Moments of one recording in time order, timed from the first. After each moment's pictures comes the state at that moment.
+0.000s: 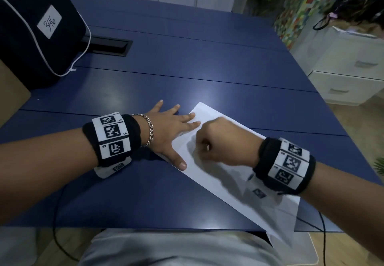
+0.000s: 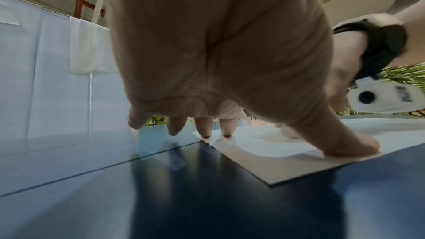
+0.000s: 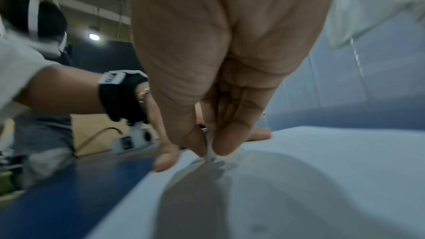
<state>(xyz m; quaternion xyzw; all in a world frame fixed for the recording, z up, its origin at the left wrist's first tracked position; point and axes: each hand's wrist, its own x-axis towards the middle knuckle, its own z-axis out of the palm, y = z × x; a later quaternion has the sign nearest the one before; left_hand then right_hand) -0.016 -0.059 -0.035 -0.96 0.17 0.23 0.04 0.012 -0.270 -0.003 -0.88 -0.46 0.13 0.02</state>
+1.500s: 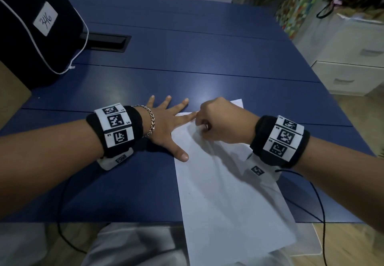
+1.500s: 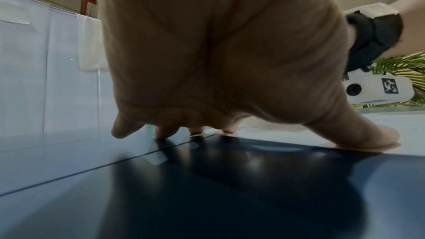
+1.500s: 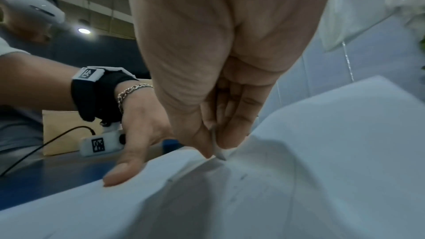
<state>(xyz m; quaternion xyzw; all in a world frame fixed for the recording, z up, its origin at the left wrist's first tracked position) -0.011 -0.057 -0.034 -0.95 0.09 0.29 0.02 0.037 -0.258 -0.002 -0.88 -0.47 0.09 0.00</state>
